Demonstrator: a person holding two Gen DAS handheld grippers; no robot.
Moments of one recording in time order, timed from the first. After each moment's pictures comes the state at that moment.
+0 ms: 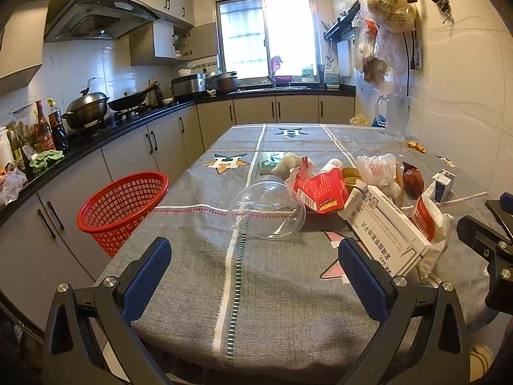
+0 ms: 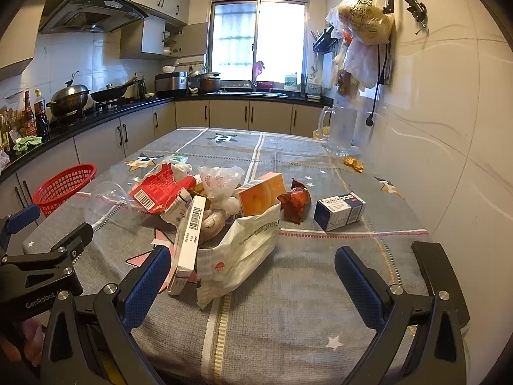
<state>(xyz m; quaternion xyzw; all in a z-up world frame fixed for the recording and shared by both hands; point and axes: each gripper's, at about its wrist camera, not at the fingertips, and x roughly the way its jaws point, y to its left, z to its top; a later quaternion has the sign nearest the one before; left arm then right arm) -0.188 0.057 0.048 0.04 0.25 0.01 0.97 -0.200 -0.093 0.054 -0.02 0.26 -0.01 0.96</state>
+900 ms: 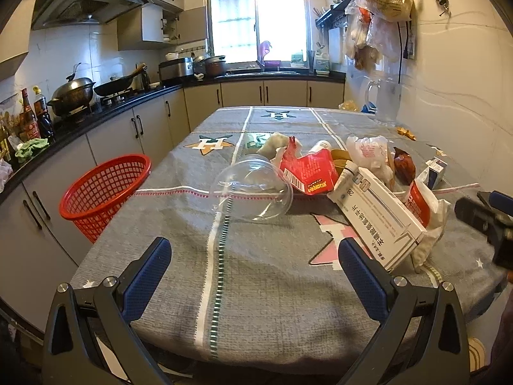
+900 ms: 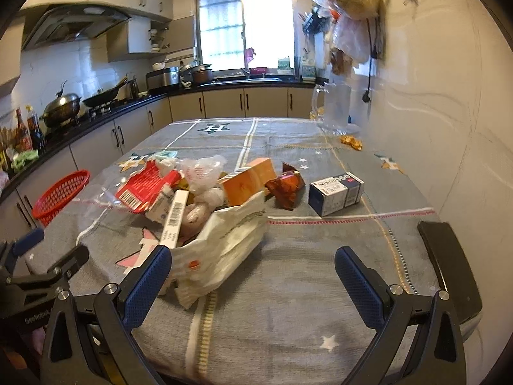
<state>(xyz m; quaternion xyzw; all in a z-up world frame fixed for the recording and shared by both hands) -0.181 0.056 0.038 0.03 0.29 -0.03 0.96 -0.183 -0.125 0.045 0.04 0.30 -0.01 0.95</state>
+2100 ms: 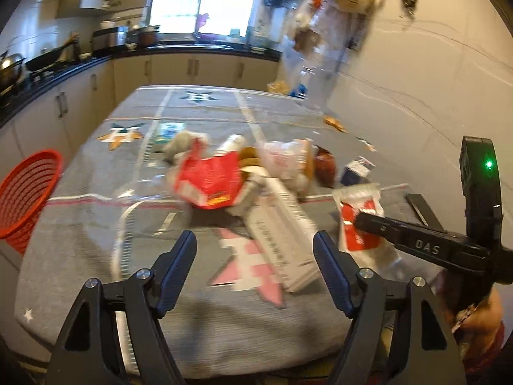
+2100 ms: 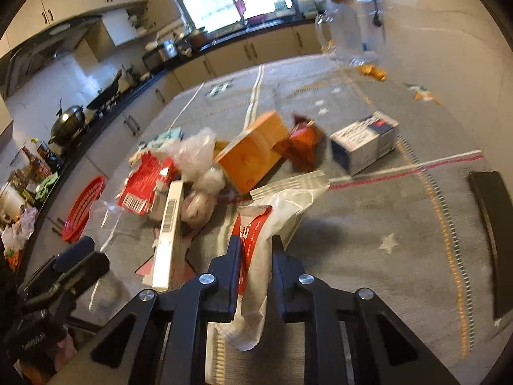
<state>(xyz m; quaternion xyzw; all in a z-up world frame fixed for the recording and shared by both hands) -0.147 0.020 0.065 -0.02 0.36 -0.21 0.91 -0.136 -0.161 0.031 0.15 0.40 0.05 0.90</state>
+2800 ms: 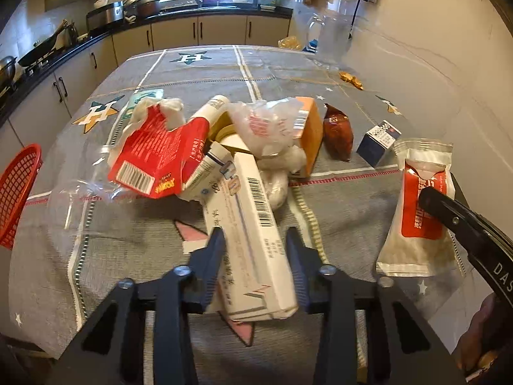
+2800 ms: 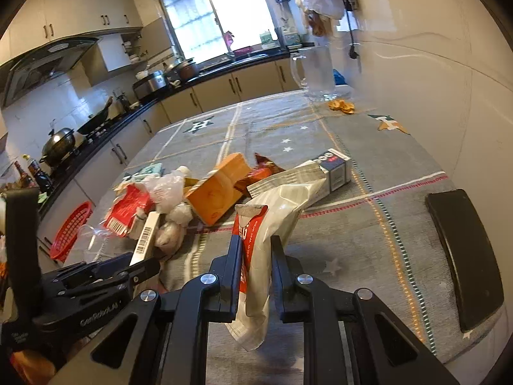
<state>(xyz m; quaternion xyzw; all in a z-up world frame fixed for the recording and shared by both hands) -0.103 -0.036 0.036 0.03 0.44 -0.16 0.88 -0.156 -0.187 0.047 0.14 0.34 0.02 0.93</state>
